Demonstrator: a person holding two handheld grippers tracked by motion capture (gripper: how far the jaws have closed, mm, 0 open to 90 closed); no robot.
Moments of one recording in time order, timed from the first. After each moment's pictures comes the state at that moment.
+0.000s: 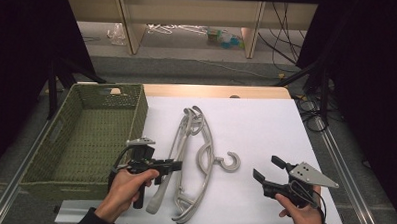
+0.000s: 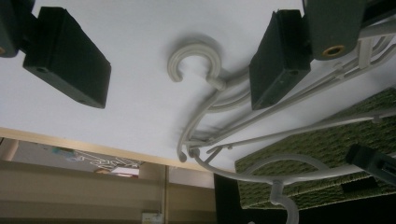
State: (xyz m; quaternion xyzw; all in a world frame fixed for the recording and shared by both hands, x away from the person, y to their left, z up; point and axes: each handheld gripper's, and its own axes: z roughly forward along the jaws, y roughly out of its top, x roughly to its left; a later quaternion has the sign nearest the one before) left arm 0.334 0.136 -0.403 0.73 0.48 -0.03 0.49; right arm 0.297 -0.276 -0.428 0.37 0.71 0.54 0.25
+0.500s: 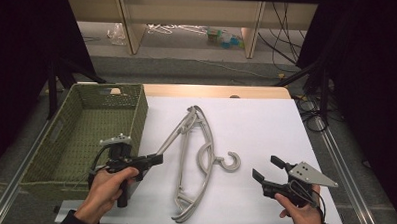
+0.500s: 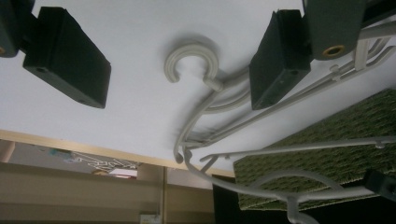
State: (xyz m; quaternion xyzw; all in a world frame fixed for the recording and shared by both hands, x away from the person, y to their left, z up) left arm 0.329 0.175 -0.393 0.68 0.50 -0.01 0.53; right arm 0.296 -0.274 -0.429 0.38 0.71 0.54 0.24
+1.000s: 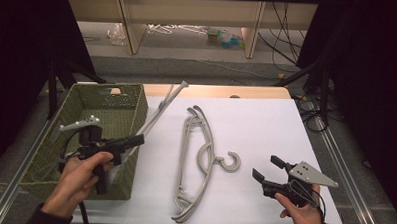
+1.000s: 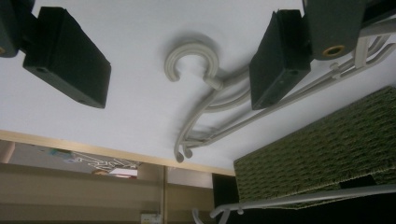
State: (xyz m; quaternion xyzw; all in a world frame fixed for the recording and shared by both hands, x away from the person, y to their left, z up) left arm 0.330 0.223 -0.335 0.66 0.48 0.03 0.58; right arm 0.297 -0.274 -0.429 0.38 0.71 0.55 0.23
